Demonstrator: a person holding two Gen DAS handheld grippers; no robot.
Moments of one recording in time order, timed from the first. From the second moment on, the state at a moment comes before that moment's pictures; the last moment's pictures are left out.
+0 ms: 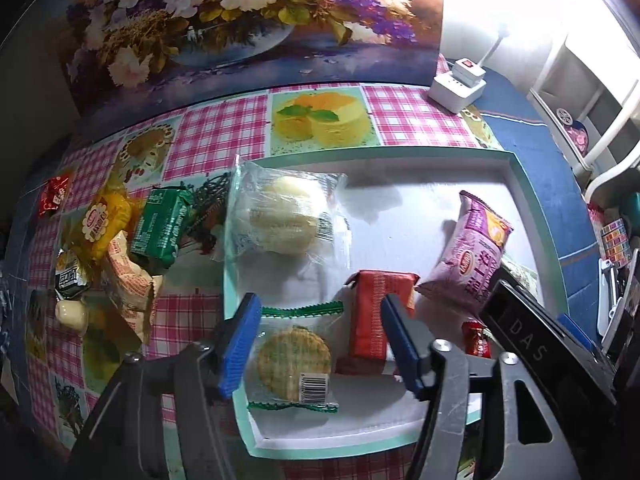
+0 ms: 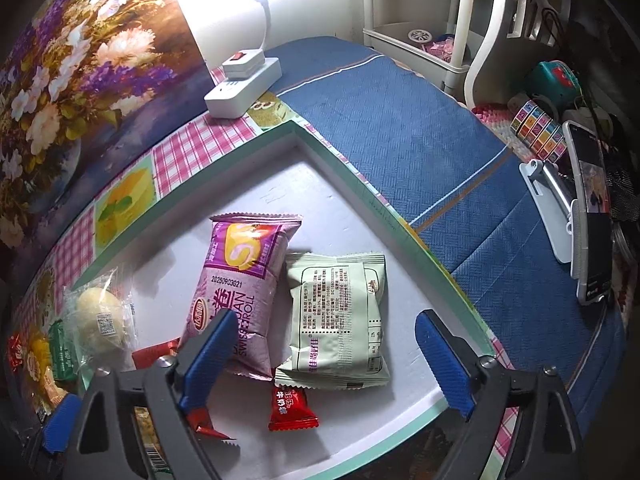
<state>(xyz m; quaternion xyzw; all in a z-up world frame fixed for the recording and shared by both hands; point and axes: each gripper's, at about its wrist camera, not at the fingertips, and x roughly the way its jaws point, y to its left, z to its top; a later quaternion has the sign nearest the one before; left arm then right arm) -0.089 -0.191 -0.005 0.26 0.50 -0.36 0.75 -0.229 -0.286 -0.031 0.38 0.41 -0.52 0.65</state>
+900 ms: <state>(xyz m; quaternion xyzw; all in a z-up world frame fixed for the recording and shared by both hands) -0.005 -0.136 -0.006 0.19 0.52 -0.26 0.79 -0.211 -0.277 -0.020 0.36 0.40 -0.51 0.68</state>
